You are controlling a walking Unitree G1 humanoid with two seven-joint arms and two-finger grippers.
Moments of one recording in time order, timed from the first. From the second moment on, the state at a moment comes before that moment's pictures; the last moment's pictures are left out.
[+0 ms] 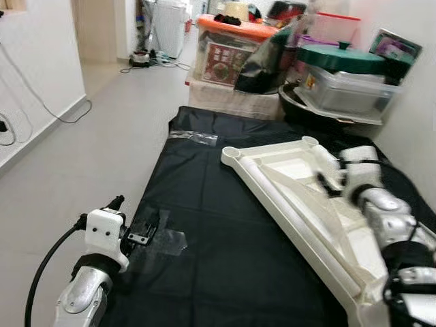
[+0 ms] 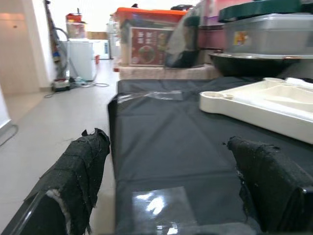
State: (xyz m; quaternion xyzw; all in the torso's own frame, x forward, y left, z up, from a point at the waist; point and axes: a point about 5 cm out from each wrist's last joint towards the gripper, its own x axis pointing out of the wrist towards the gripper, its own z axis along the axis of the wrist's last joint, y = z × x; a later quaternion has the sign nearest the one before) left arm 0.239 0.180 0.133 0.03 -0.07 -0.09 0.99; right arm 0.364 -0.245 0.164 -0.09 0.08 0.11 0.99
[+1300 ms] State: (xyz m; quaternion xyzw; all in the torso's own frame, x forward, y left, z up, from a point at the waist) left arm 0.240 0.177 0.134 0.03 -0.07 -0.09 0.99; right arm 0.372 -0.178 0.107 -0.04 0.21 0.19 0.96
